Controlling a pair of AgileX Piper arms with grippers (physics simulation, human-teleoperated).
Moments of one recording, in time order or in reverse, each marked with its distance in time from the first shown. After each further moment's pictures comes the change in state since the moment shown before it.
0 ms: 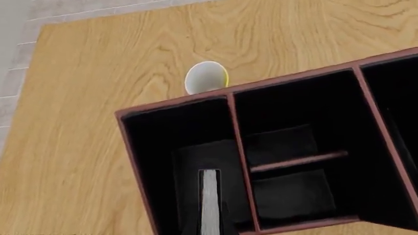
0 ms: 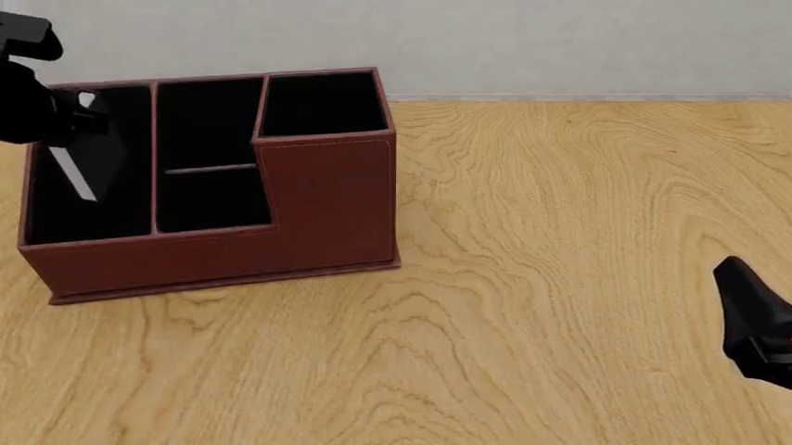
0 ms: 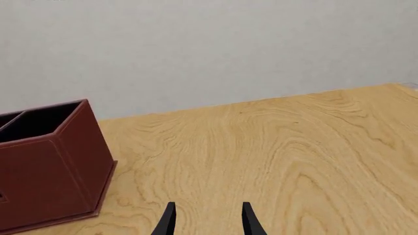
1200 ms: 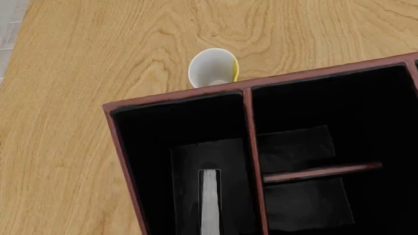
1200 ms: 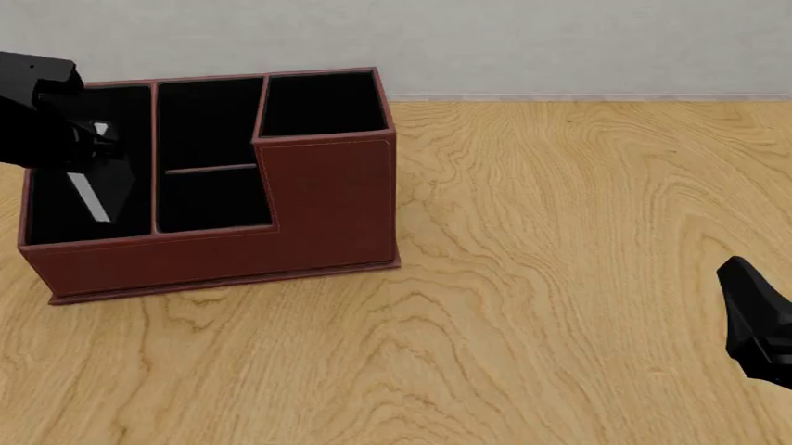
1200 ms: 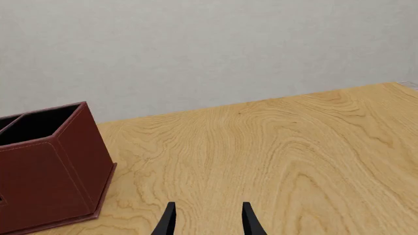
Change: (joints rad) left arm 0.028 0.112 0.050 -0.122 -0.024; right arm -0.009 -0.015 0.000 0.011 0.010
